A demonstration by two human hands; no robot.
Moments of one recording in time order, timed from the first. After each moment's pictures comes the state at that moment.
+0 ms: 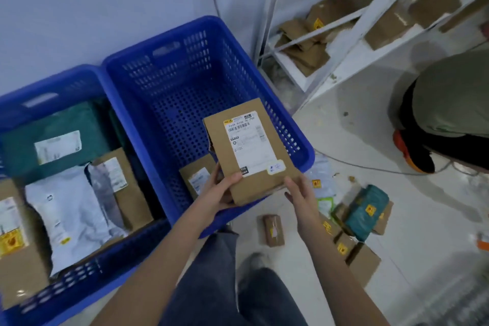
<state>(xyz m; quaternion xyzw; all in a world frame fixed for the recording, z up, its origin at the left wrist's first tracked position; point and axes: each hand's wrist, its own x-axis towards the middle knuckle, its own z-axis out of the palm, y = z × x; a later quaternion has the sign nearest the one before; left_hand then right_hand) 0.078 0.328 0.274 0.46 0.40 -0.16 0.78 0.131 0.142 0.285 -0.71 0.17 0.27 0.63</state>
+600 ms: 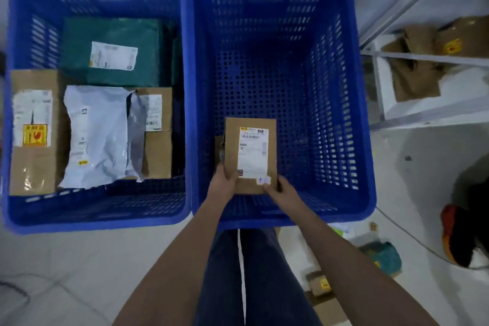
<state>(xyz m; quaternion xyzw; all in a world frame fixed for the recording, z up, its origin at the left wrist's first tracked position) 0.061 0.359 0.159 0.52 0.60 -0.09 0.60 0.179 0.238 0.153 -0.76 -0.07 0.59 0.28</state>
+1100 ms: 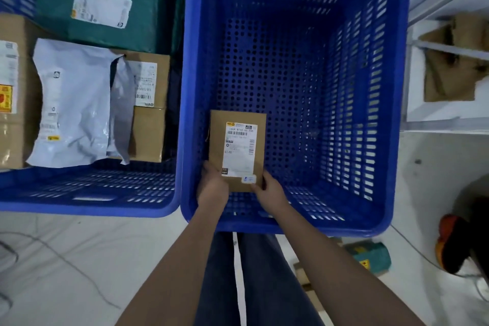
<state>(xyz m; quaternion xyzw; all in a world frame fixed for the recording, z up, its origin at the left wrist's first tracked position) 0.055 0.346 0.111 0.58 0.67 -0.26 0.39 0.162 0.255 0.099 -0.78 -0.16 0.58 0.19</state>
